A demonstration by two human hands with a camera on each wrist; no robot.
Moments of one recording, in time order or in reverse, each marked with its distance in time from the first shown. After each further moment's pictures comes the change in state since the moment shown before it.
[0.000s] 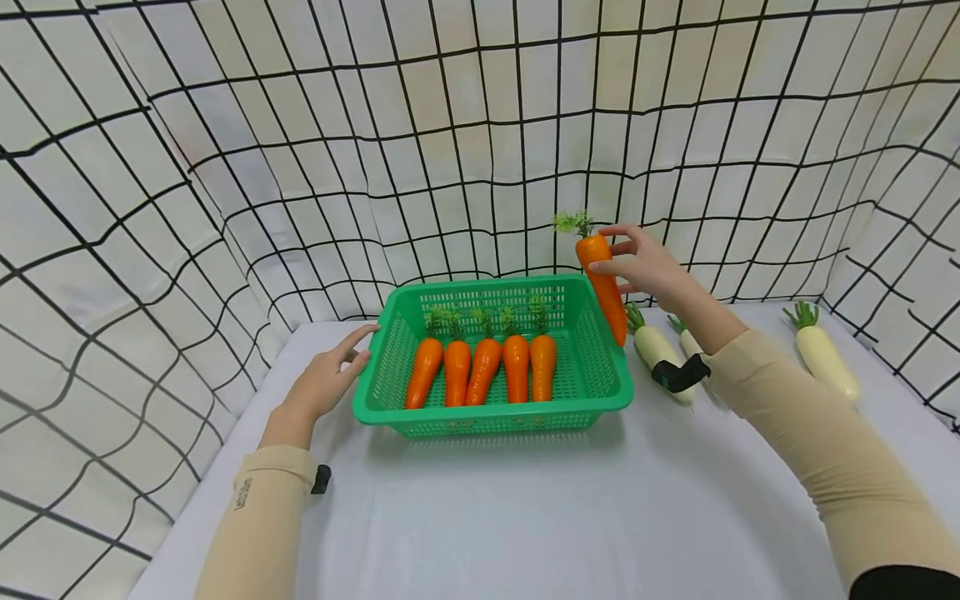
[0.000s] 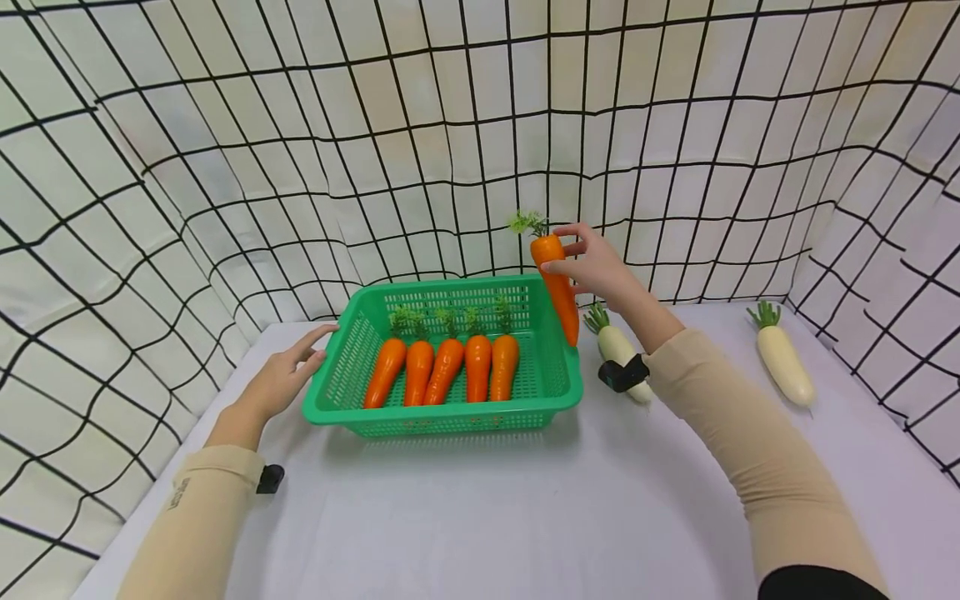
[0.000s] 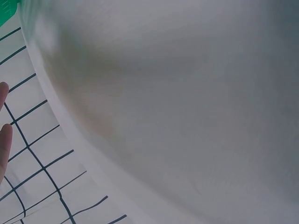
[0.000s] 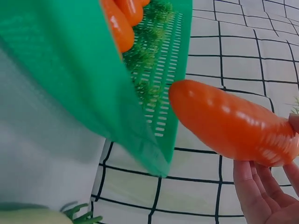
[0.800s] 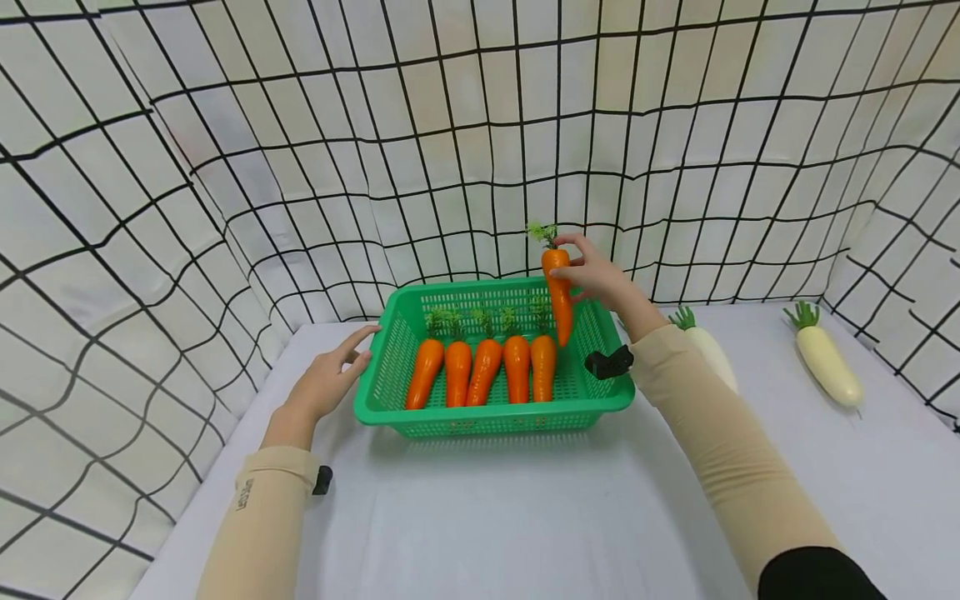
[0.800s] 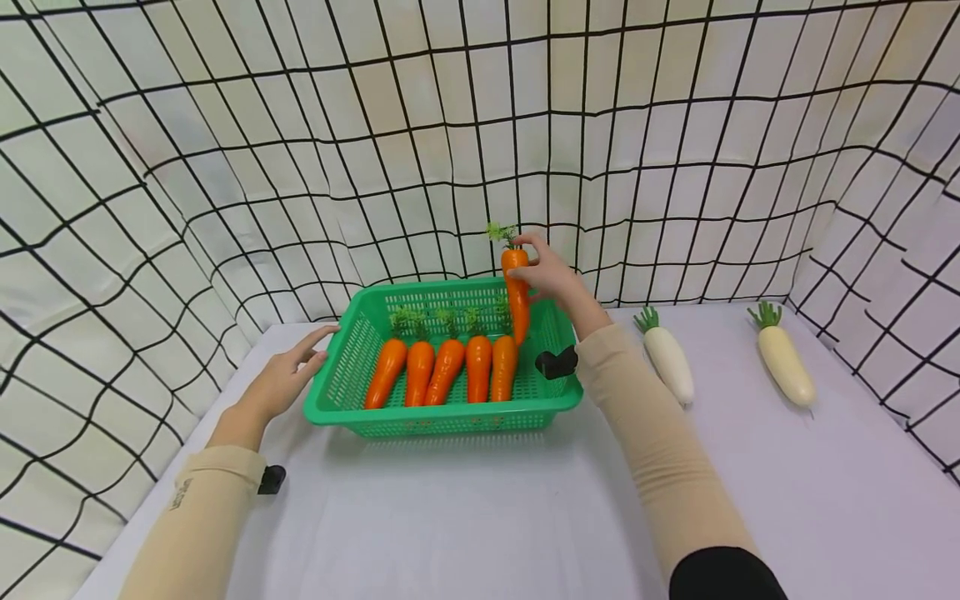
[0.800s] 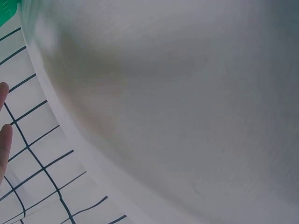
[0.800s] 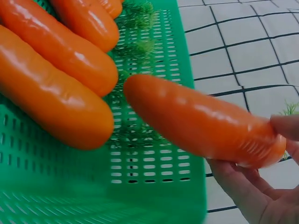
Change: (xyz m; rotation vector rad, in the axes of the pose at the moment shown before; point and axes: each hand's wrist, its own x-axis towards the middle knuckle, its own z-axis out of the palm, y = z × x) left_hand 0.001 -0.001 0.000 0.009 -0.002 -0.005; right_hand 0.045 0.005 0.054 0.181 -0.082 0.059
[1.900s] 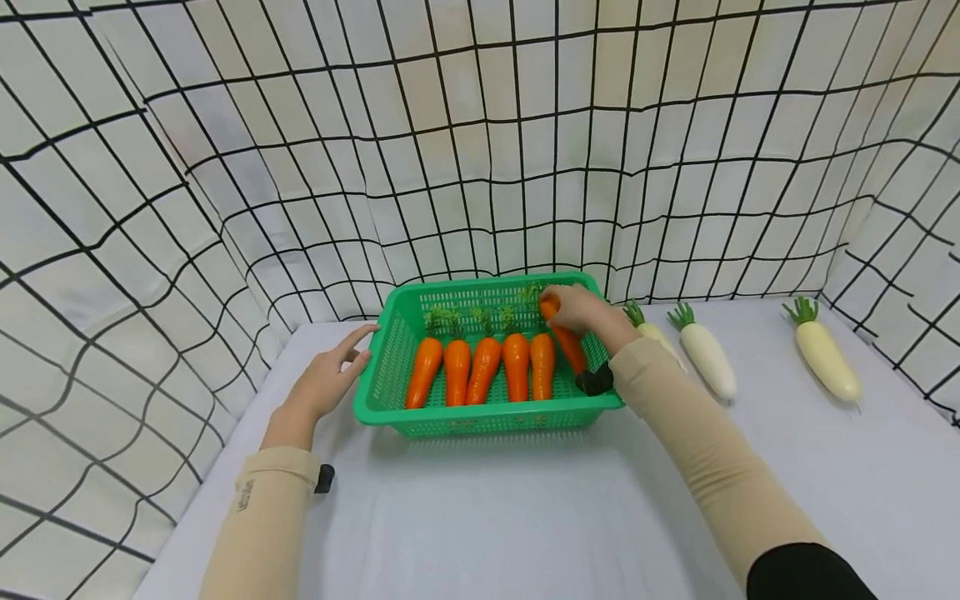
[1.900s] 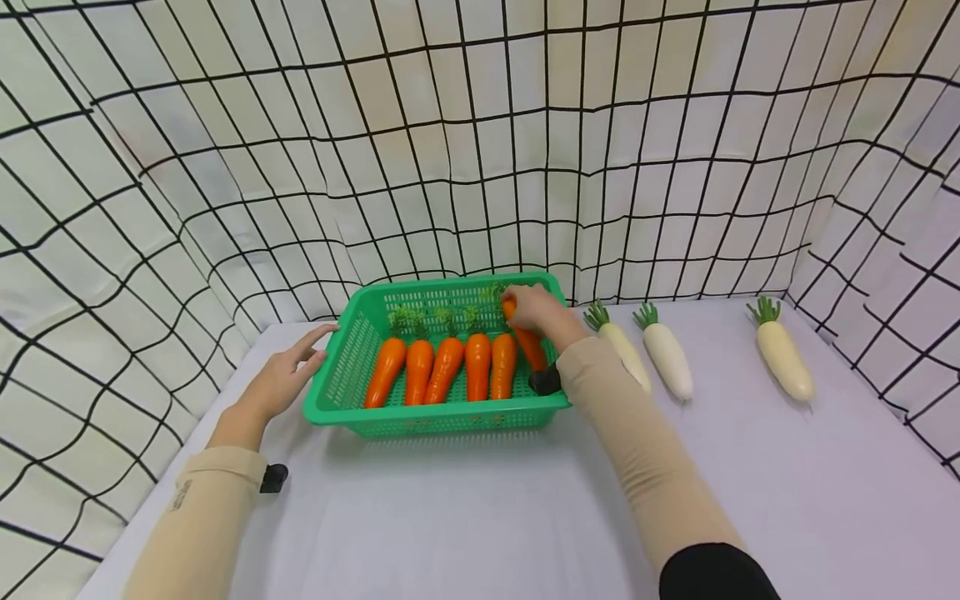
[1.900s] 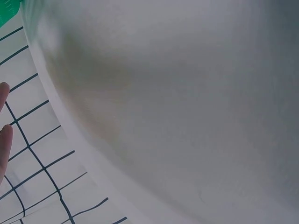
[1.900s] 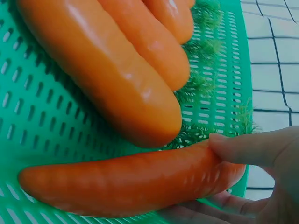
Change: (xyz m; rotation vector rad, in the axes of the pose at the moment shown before) left_hand -0.001 0.001 0.000 -0.005 0.011 0.011; right_hand 0.003 0.029 0.031 -0.671 -0.148 0.142
